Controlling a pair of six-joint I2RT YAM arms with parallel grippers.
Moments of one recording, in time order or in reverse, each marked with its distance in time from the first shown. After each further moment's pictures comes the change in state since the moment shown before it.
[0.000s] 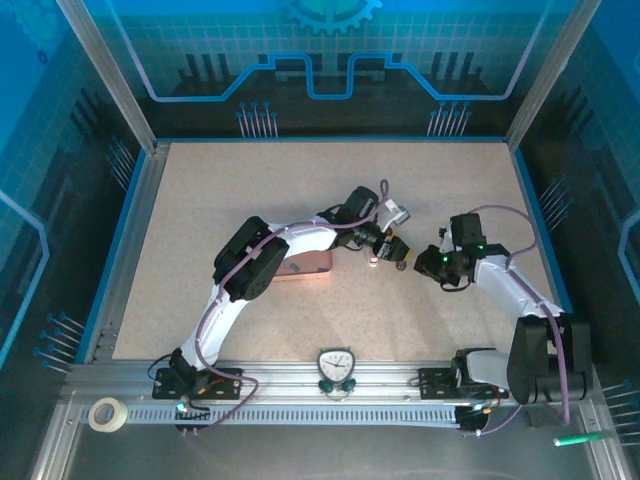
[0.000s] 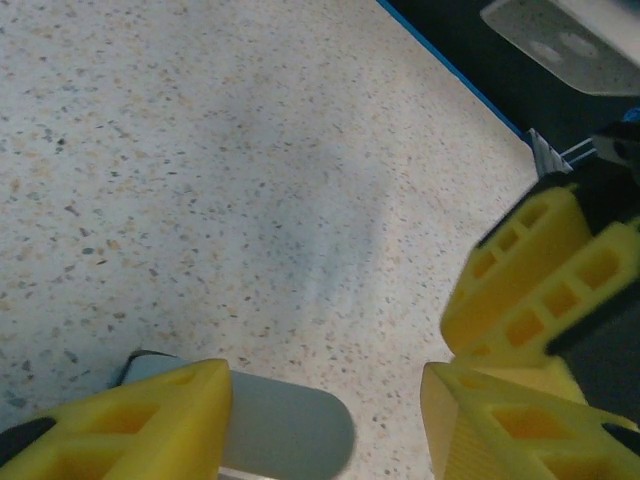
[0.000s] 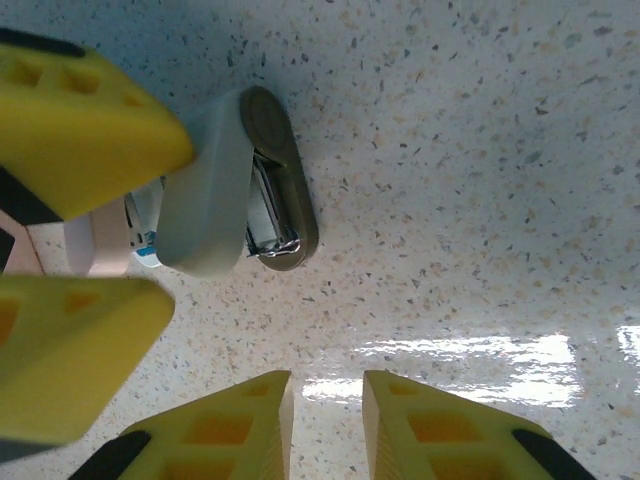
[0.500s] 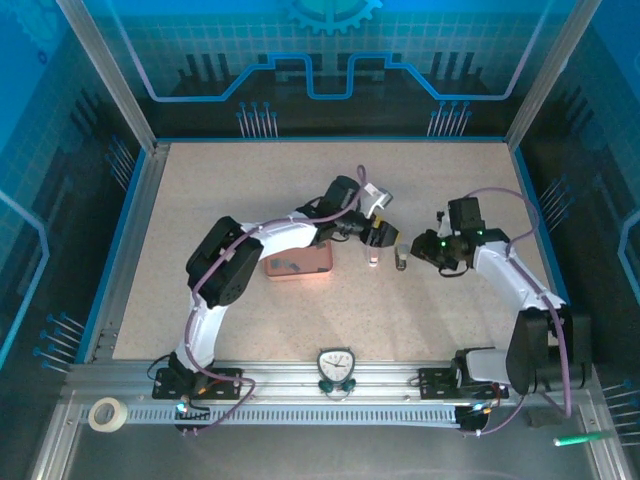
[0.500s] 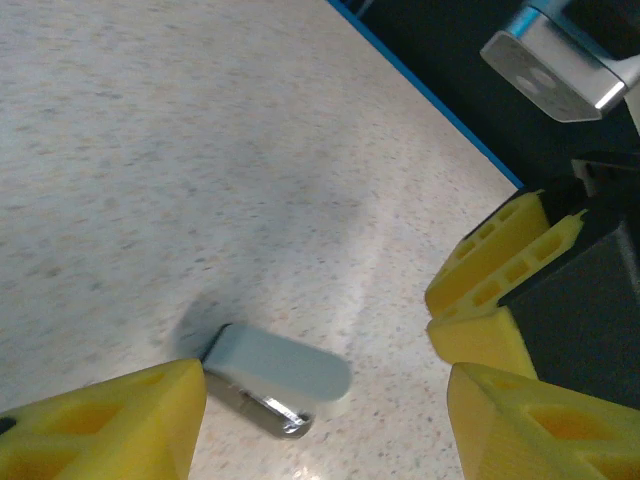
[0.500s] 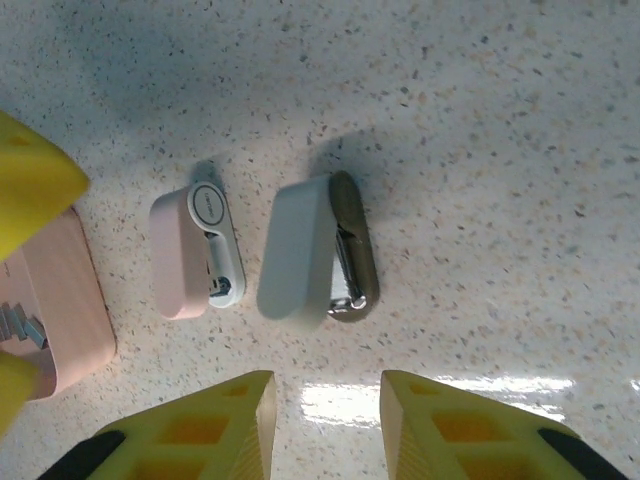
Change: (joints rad) left arm 0.067 -0.204 -0.182 0.063 -0.144 -0.112; right arm 0.031 0.070 0.143 -0.024 0.014 -0.011
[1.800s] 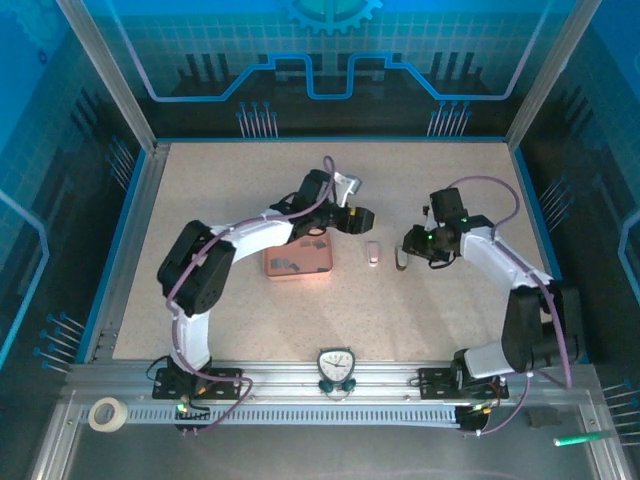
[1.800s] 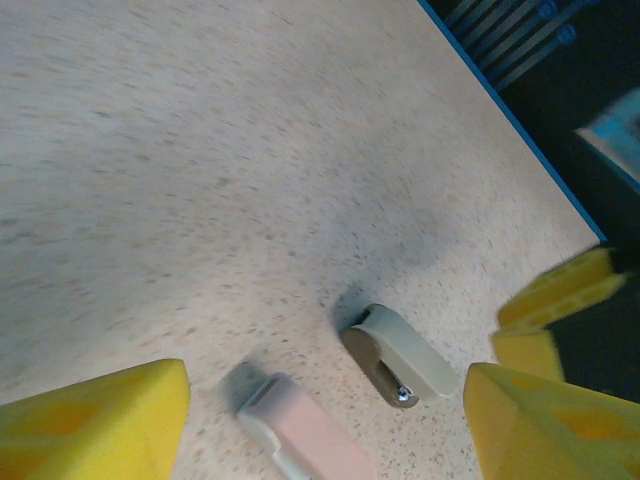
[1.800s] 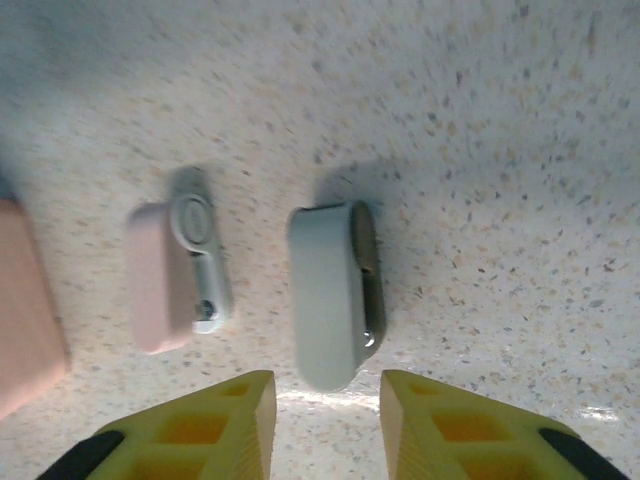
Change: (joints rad) left arm 0.082 -0.192 -0.145 -0.067 -0.229 -0.082; right arm 0.089 0.087 0.093 -0.024 0.109 -0.031
